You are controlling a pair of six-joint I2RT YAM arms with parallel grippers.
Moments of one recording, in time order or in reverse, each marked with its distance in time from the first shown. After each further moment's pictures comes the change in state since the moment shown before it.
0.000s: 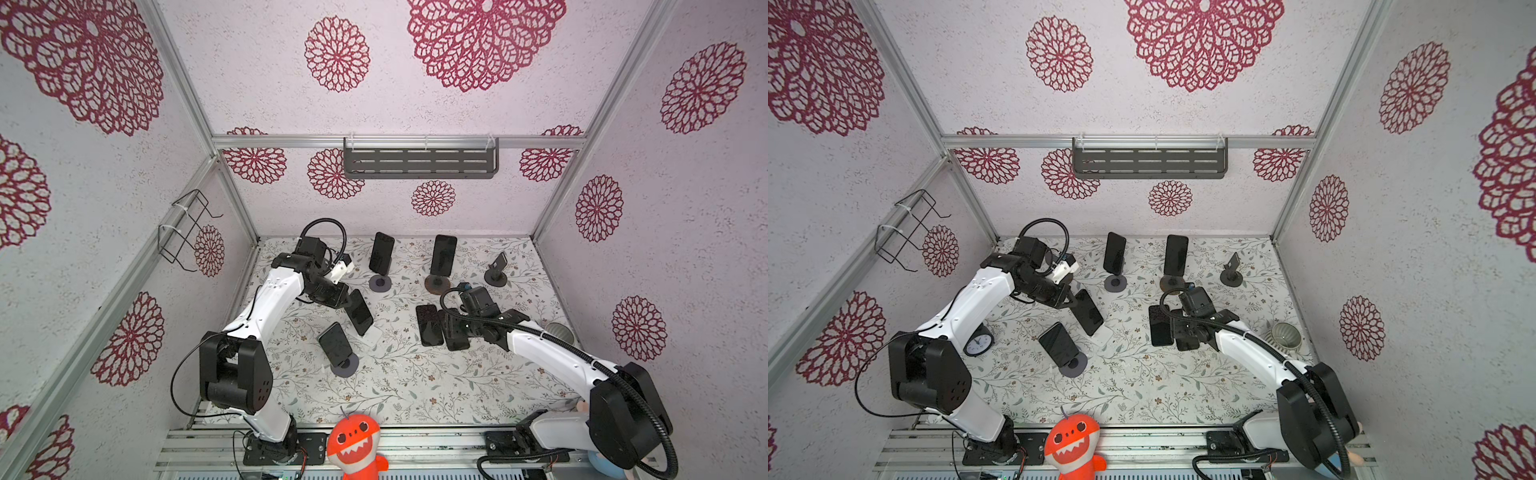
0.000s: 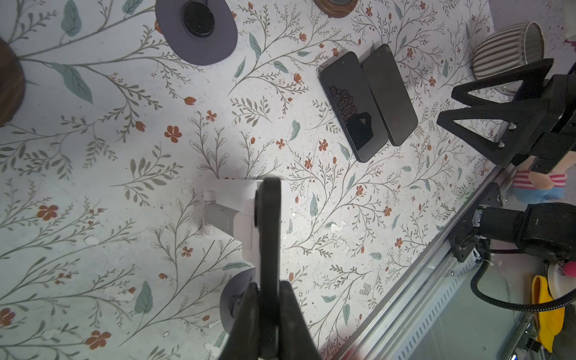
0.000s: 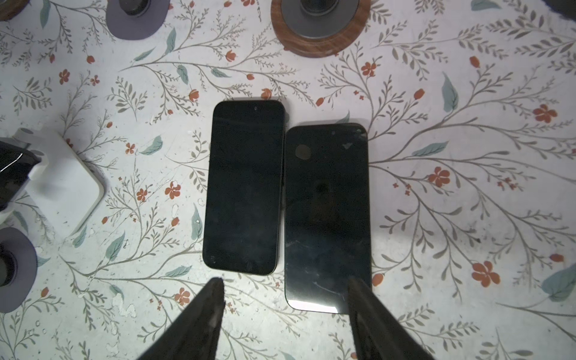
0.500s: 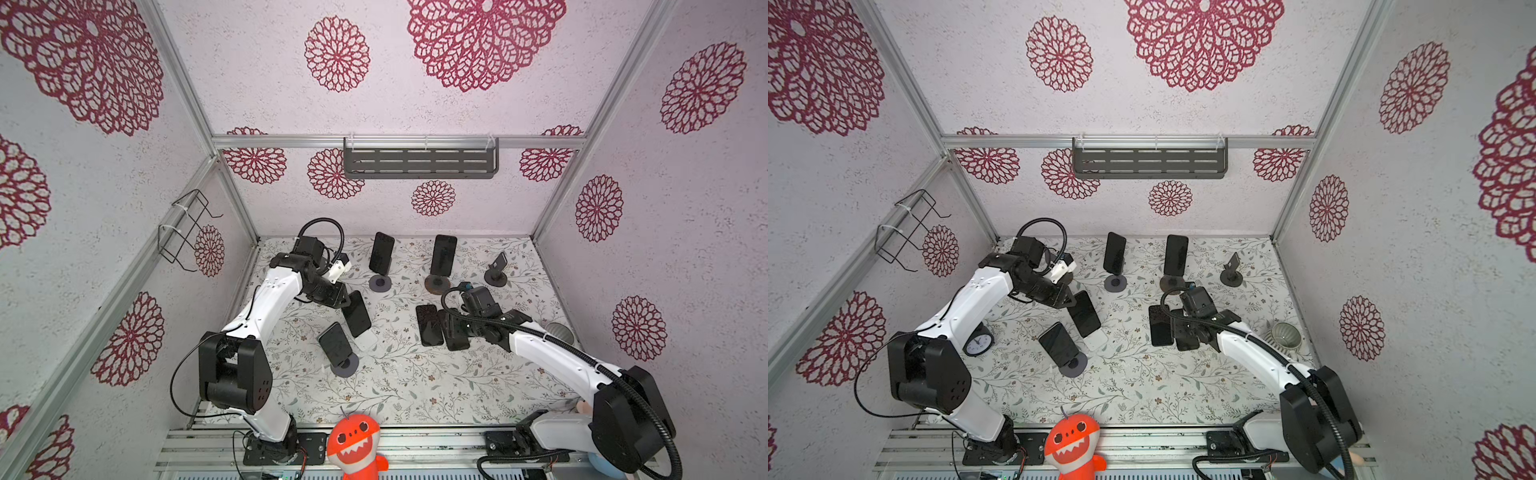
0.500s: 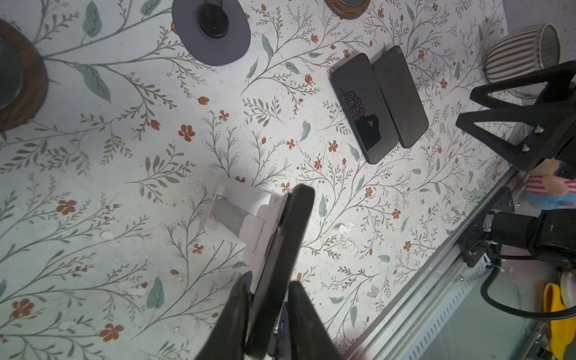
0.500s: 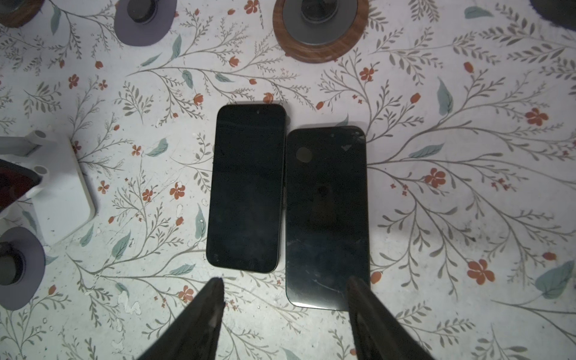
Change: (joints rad) left arm 0.008 0.000 -0.001 0.002 -0.026 0.008; right arm 0.000 -0.020 0.000 -0.006 0.001 0.000
